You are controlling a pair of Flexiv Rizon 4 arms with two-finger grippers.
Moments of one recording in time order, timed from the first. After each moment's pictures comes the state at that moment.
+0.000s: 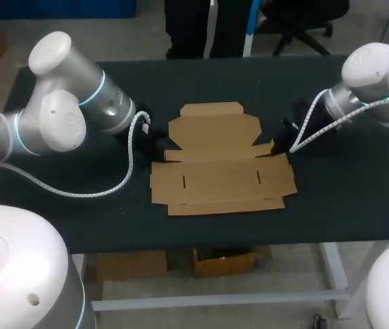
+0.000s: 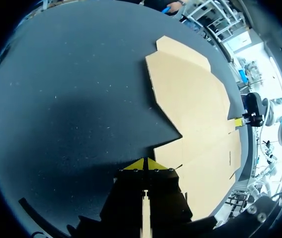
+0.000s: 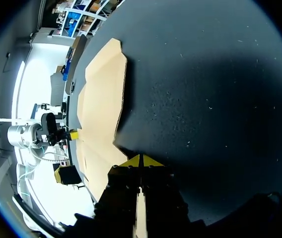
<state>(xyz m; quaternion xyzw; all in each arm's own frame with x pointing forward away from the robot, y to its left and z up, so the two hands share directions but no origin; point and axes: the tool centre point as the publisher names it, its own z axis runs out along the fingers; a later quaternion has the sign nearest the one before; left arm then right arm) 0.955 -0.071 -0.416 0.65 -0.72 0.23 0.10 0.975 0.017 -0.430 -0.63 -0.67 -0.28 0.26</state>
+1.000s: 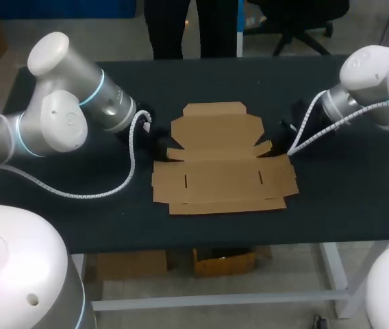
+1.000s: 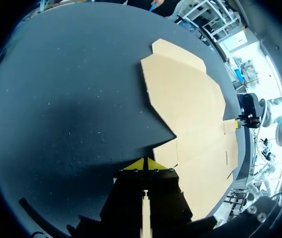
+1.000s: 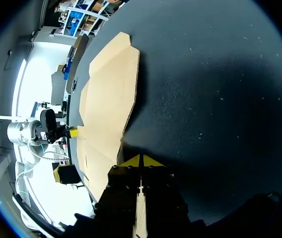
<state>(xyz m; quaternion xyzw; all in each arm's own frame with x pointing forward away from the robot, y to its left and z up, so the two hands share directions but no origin) 0.958 -0.079 -0.410 0.64 -0.72 0.24 0.11 0.970 0.024 -0.428 -0.63 -0.68 -0.29 0.26</state>
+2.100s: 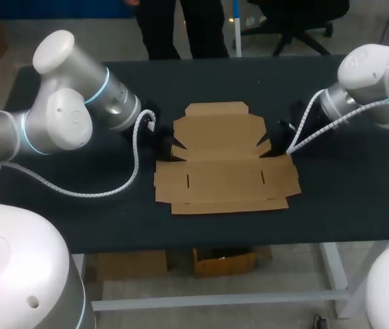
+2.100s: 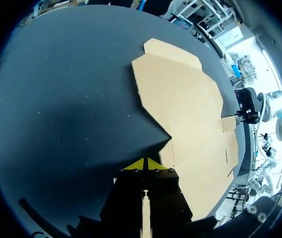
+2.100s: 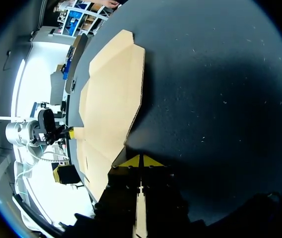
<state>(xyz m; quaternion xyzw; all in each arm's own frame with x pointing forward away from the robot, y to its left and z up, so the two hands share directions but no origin) 0.961 -0.090 -0.410 0.62 -0.74 0.24 0.11 0.973 0.026 -0.427 -0.63 -0.68 -0.28 0.26</state>
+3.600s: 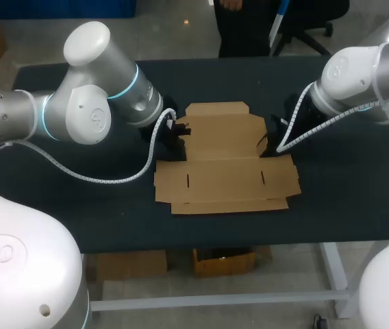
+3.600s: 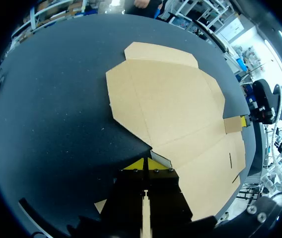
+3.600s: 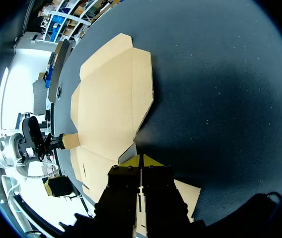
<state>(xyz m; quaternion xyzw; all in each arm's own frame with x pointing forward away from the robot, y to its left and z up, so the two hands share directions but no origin) 0.967 -0.119 -0.401 0.61 -0.76 0.22 0.05 0.966 0.032 -0.409 -0.68 -0.66 -0.22 0.20</state>
